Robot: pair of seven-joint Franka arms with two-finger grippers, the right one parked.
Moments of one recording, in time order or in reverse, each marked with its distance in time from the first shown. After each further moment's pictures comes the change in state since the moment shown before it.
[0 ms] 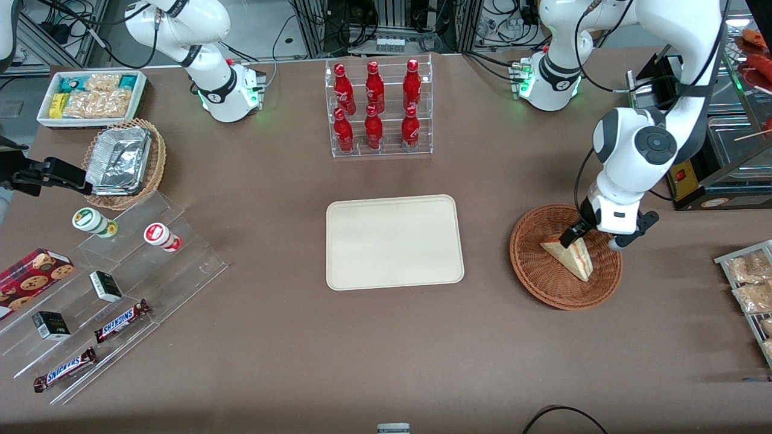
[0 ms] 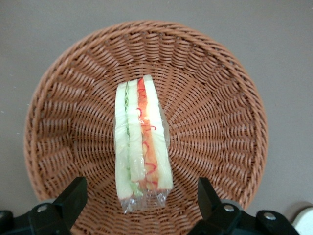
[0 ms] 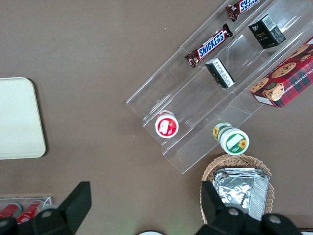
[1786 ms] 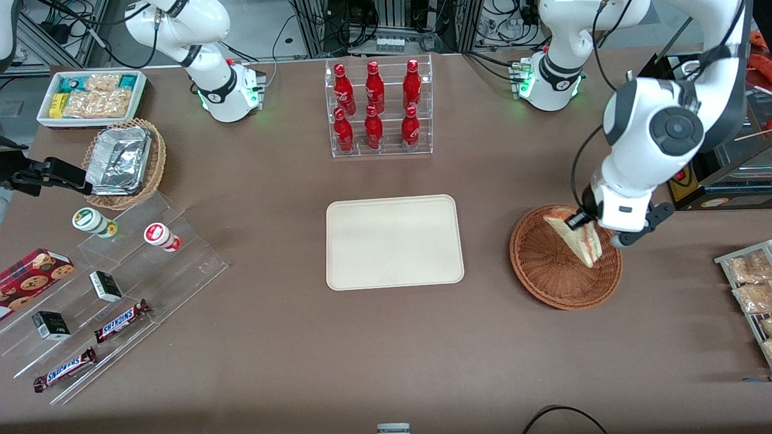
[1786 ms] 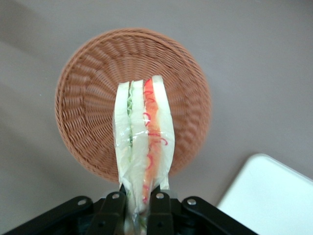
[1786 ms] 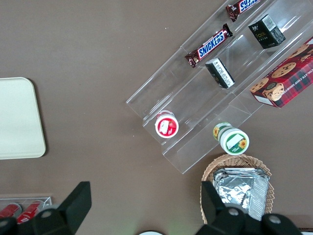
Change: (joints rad) arm -0.135 -0.073 -0.024 0.398 0.001 -0.626 -0.034
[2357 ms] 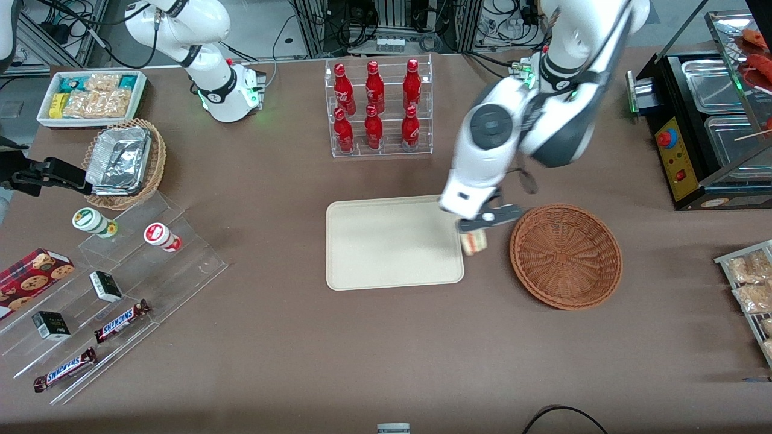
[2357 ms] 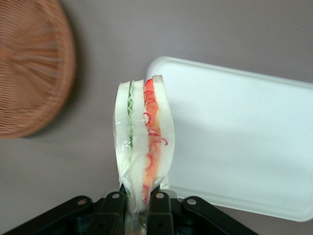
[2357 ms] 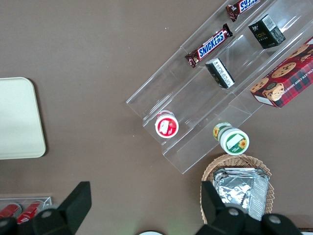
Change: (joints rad) arm -0.391 0.292 -0.011 0.241 0.000 -0.012 -0.107
